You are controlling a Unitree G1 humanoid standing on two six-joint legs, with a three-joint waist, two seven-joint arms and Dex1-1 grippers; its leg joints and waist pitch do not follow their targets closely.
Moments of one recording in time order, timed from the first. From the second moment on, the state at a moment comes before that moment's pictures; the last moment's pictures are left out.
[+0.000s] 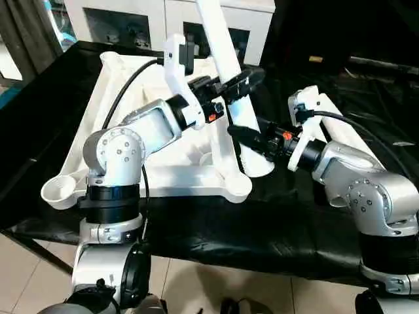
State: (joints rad) left arm -0.83 0.04 0.20 0.03 -0.72 0.95 -0.34; right arm -0.52 -0.29 -0.04 -0.16 0.50 0.80 0.63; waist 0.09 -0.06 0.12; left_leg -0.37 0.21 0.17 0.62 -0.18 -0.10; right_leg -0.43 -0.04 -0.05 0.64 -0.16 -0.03
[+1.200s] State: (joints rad) left arm -0.88 0.07 0.11 0.09 -0.65 0.90 -0.37; right arm -0.51 -0.29 -0.05 -0.16 0.55 0.82 0.61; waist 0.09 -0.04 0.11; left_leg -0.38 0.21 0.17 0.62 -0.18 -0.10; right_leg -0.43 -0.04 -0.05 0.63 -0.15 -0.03
